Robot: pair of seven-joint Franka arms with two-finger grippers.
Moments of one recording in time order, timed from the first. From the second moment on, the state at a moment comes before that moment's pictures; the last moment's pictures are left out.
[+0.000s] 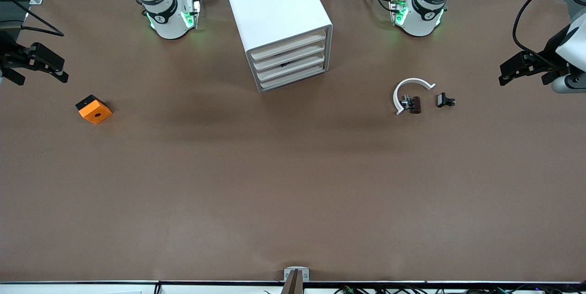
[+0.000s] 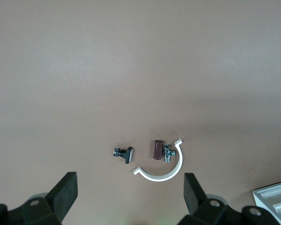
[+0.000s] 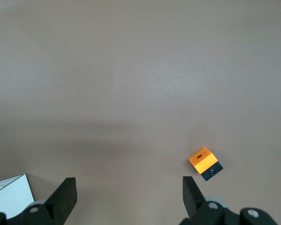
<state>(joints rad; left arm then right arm) 0.08 -0.01 -0.13 -1.57 0.02 1.53 -0.05 0.00 -0.06 -0.01 -1.56 0.00 1.55 -0.07</state>
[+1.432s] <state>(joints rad) 0.07 0.43 -0.14 -1.47 -0.05 1.57 -0.12 0.13 -0.04 -0.01 -1.56 0.00 1.55 0.06</state>
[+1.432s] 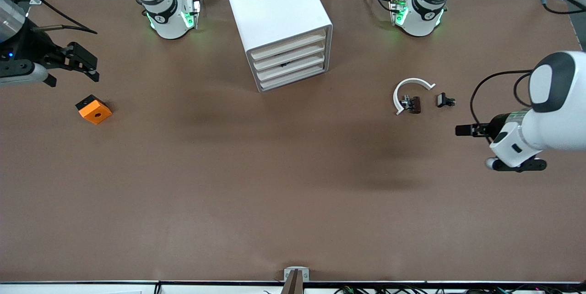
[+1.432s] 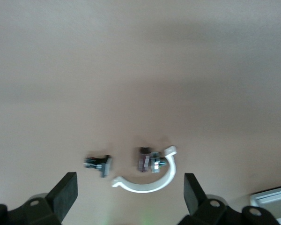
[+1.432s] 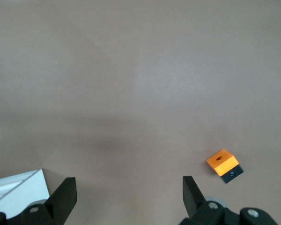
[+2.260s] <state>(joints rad) -0.26 0.60 -0.15 -1.47 -0.20 1.57 -1.03 0.28 0.01 -0.01 -1.56 0.00 1.55 0.48</state>
